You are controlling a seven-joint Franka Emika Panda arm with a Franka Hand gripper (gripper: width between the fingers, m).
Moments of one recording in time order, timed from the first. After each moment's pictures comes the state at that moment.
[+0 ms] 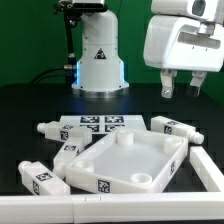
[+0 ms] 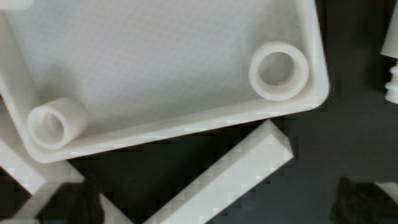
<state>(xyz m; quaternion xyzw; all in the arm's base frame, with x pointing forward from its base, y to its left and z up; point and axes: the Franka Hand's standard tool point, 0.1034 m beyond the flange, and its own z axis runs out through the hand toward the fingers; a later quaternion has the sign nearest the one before) 0.520 0.118 0.123 0.92 0.37 0.03 0.09</state>
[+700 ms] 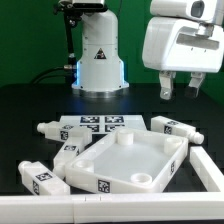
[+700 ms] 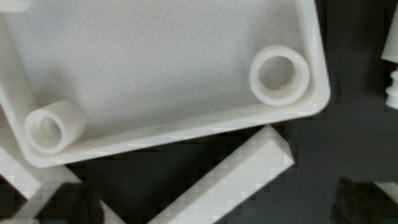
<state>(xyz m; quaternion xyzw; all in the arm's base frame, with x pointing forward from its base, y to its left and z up) 0.514 0.093 0.113 0.93 0.37 0.02 0.07</state>
